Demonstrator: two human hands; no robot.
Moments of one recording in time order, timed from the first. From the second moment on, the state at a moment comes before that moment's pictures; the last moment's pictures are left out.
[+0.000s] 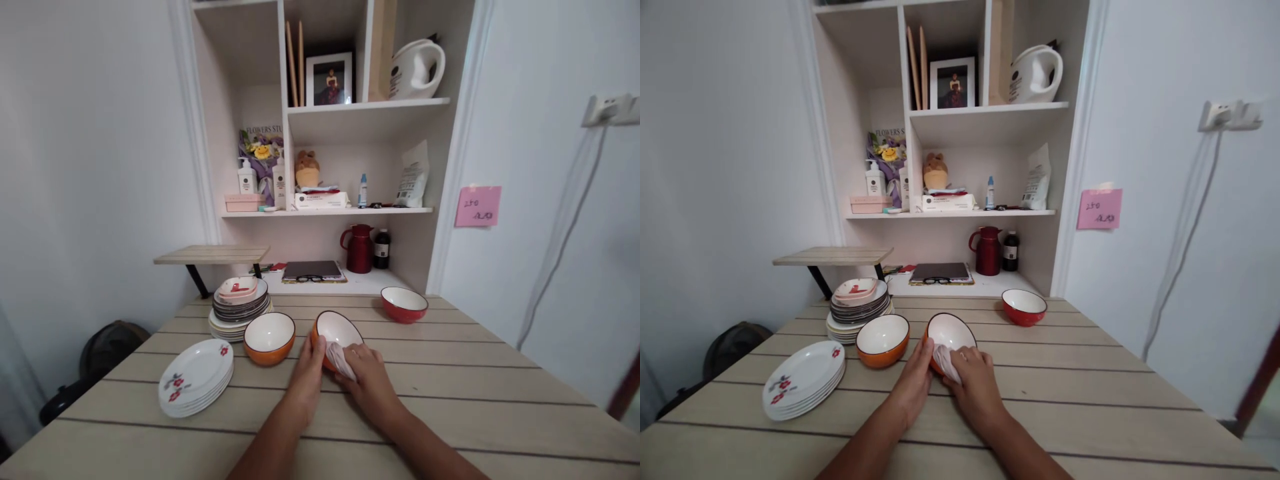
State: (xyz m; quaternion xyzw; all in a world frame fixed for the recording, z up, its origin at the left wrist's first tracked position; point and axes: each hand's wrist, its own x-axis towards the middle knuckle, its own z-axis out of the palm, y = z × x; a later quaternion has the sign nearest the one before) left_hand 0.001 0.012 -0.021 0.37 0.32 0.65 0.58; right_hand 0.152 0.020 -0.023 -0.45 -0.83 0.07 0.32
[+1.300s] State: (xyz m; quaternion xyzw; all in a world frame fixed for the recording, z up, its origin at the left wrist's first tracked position) left_hand -0.004 0.000 -0.003 0.36 0.30 0.62 0.62; right_hand 0.176 0.025 -0.008 -0.43 -0.87 -0.10 0.23
